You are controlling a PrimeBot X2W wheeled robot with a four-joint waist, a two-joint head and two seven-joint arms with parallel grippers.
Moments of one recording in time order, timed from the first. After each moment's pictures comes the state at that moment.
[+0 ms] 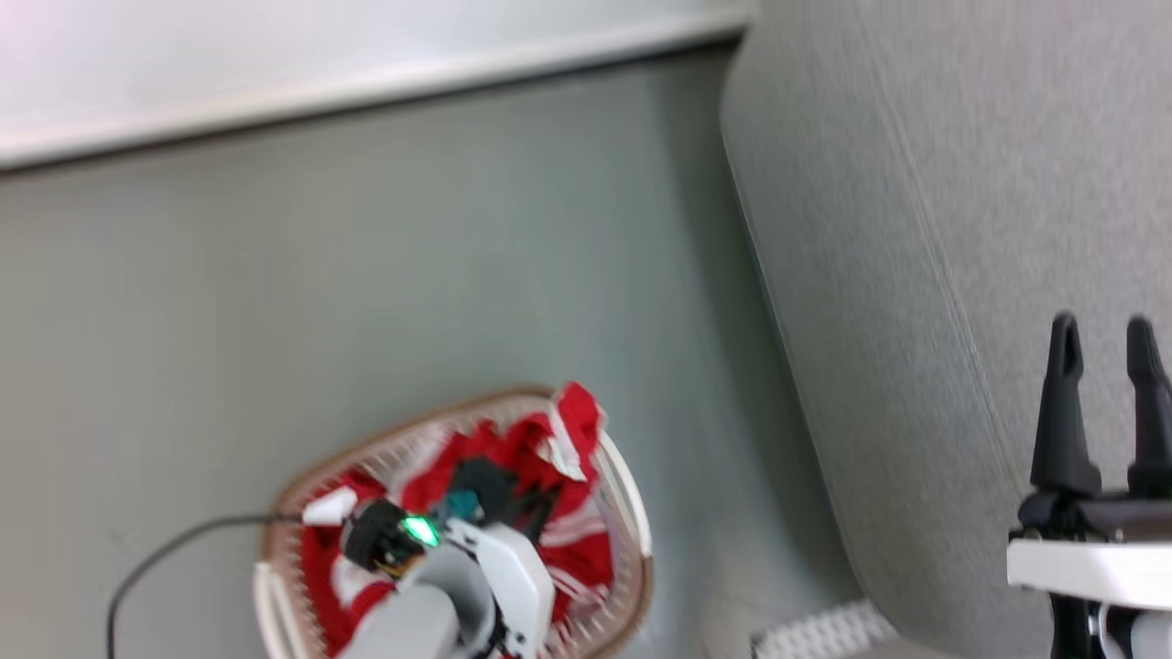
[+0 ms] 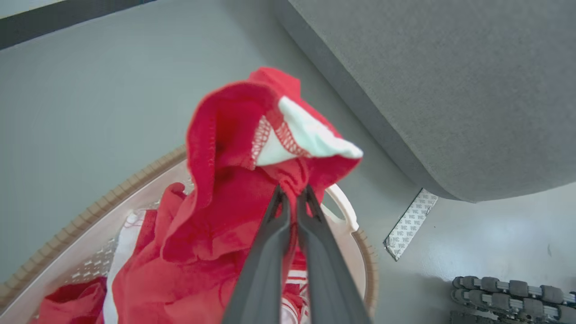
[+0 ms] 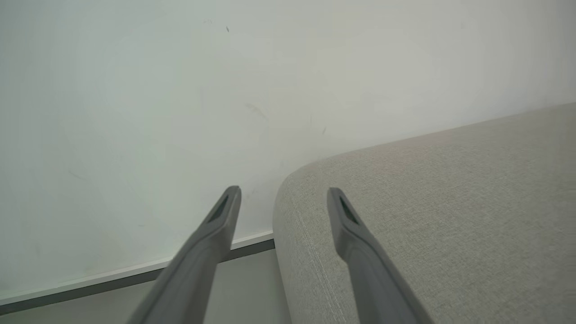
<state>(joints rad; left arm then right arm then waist) -0.54 0.08 -0.55 0.78 -0.21 -0.12 -0.10 -0.20 -0.05 -0.04 -0.05 0.43 0.13 -0.26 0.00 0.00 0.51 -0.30</state>
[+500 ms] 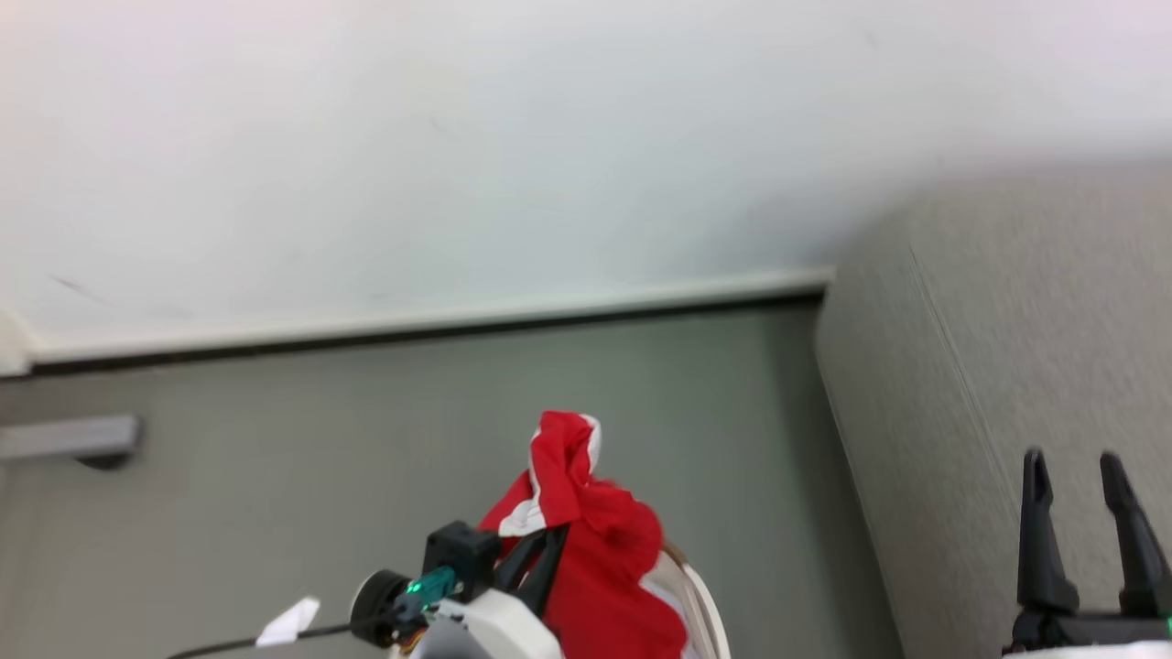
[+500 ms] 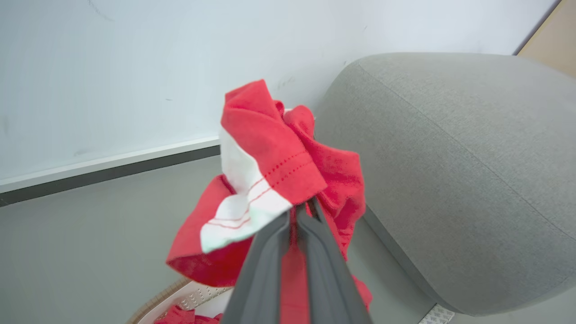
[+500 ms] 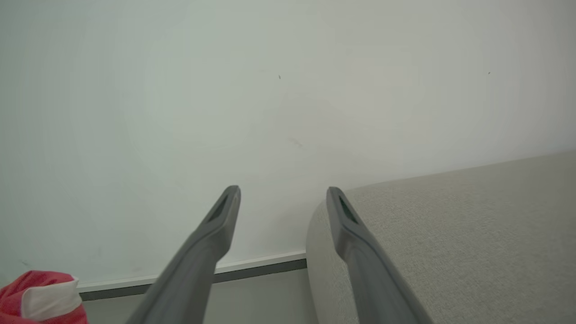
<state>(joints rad) -0.33 0.07 -0.53 0.54 -0.31 -0.04 -0.19 -0.02 -0.05 -0.08 0.02 0.30 0.13 -0.26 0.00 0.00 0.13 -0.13</state>
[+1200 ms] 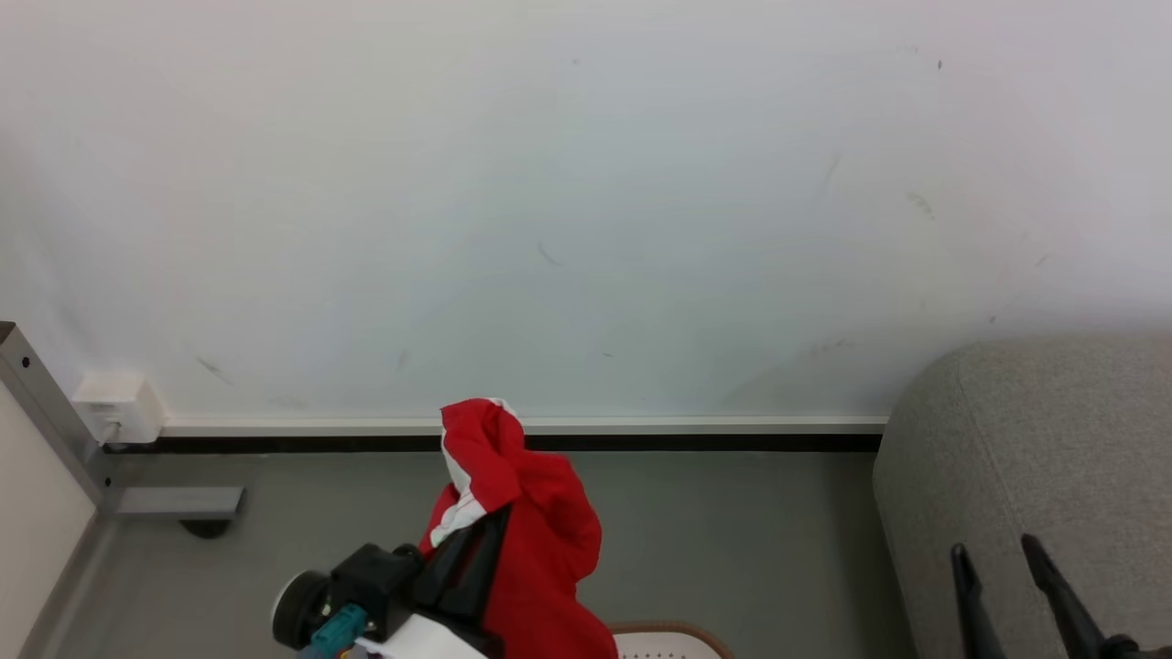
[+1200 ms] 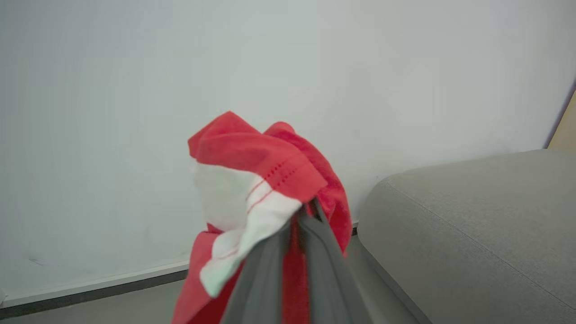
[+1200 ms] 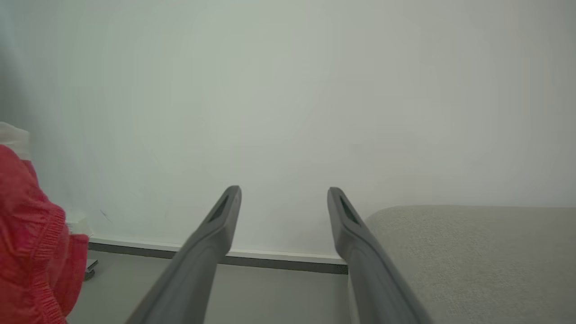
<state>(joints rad) -0.16 0.21 -0.47 0.17 -0.32 0.03 -0.23 0.09 -0.15 0.05 0.10 0.29 0.13 -0.26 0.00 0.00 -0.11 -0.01</state>
